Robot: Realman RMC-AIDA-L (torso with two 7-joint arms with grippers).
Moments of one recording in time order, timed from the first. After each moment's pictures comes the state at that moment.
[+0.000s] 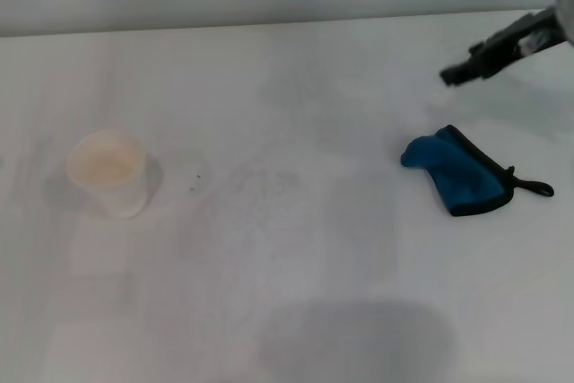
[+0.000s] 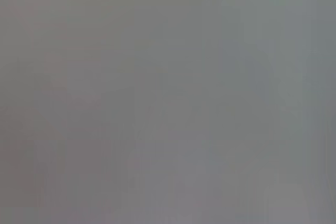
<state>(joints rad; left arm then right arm) -0.35 -2.07 2.71 -0.04 -1.31 1.47 -0.25 0.68 2.01 -0.91 -1.06 0.50 1.33 -0.89</state>
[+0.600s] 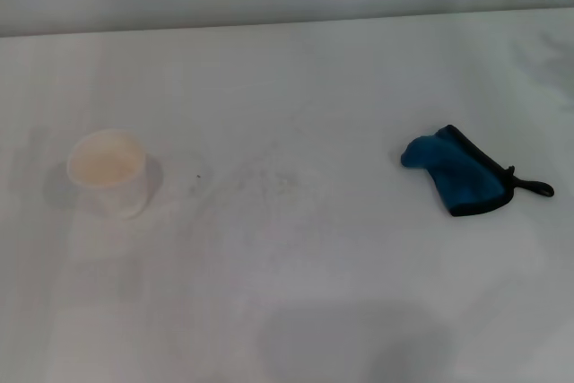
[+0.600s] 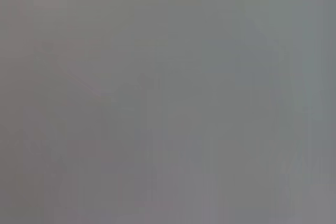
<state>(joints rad) -0.39 -2.08 2.71 -0.05 -1.35 1.42 -0.18 0.43 2.00 -0.49 -0.68 1.46 1.01 -1.68</state>
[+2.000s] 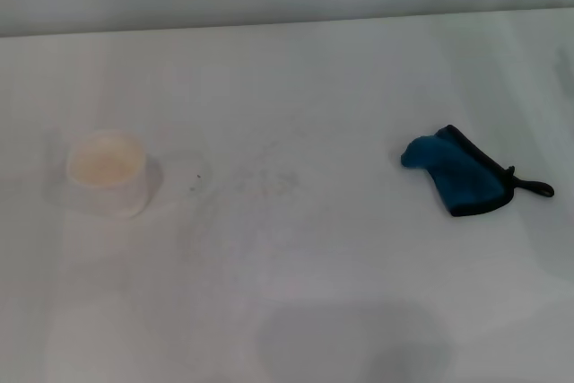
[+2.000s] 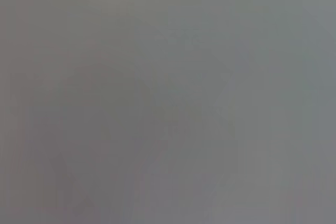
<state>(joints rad) -0.38 -2.07 2.72 0.04 -1.55 1.36 -0.03 0.42 2.01 -0.36 -0.14 2.17 1.18 -2.59</state>
